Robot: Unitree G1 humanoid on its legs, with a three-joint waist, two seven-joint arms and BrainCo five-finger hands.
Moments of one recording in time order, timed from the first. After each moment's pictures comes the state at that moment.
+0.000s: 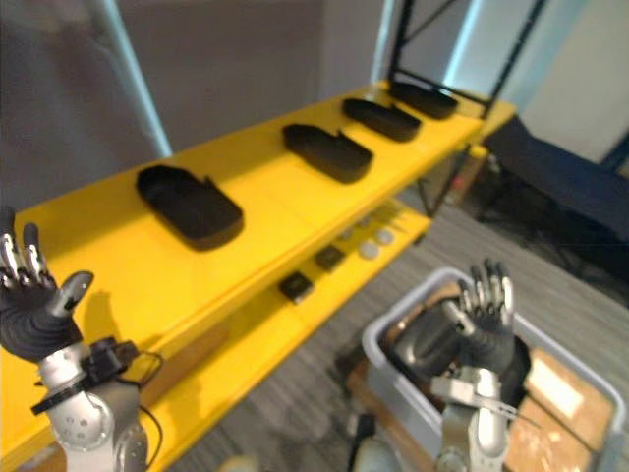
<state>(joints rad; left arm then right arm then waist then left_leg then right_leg) 0.19 0.03 0.17 -0.52 -0.16 -0.43 0.34 0.33 0.04 -0.14 -0.31 0.49 -0.35 0.06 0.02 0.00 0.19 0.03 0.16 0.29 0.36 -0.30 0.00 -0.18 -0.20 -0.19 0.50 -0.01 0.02</state>
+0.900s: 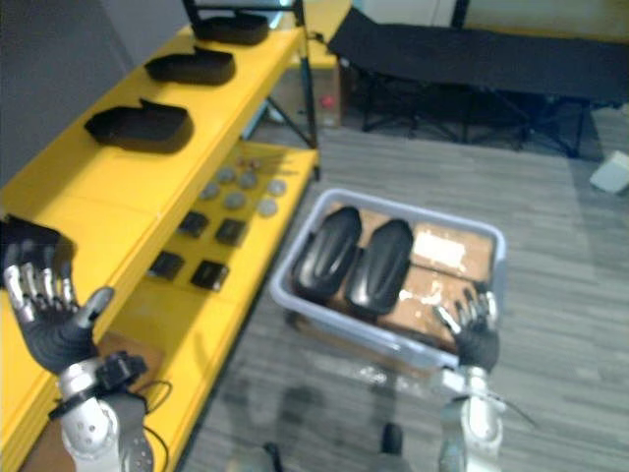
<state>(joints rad) 0.26 0.01 0.13 -0.43 -0.22 -0.35 0.09 0.22 -0.04 -0.23 -0.07 0.40 -0.24 -0.11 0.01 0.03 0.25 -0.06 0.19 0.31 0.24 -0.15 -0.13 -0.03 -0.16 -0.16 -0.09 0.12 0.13</state>
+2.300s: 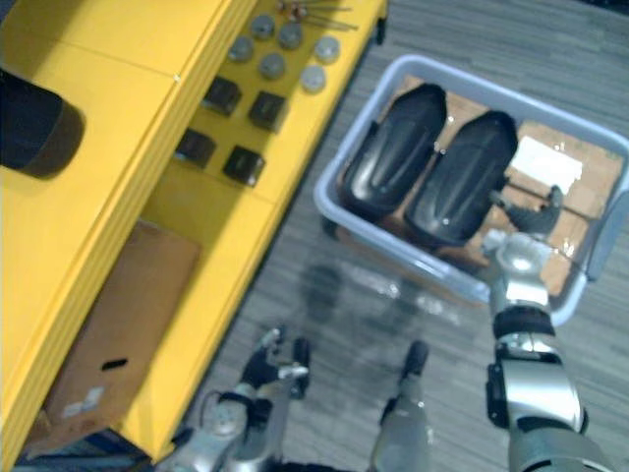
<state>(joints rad) 0.08 0.13 -0.45 0.42 -0.06 -0.13 0.15 -0.77 -0.54 -0.10 0.91 0.33 0.01 -0.46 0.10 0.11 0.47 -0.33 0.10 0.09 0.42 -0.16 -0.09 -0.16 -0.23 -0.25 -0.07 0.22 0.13</state>
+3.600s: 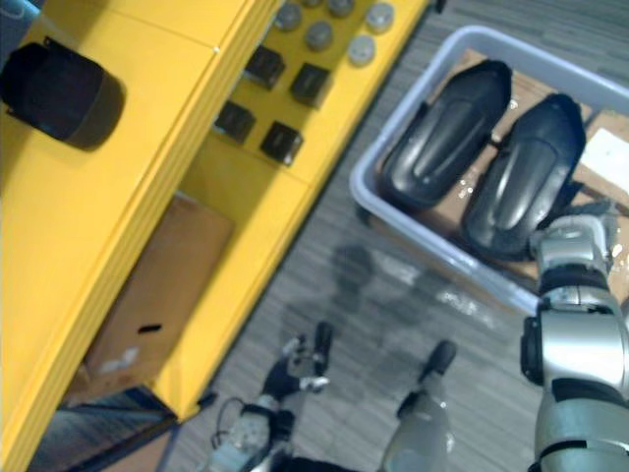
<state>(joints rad) 0.09 0.08 -0.54 0.47 -0.12 -0.22 0.23 -1.03 -0.75 -0.02 1.28 -0.22 0.40 -0.28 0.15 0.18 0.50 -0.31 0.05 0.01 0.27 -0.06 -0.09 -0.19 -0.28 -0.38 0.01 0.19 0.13</state>
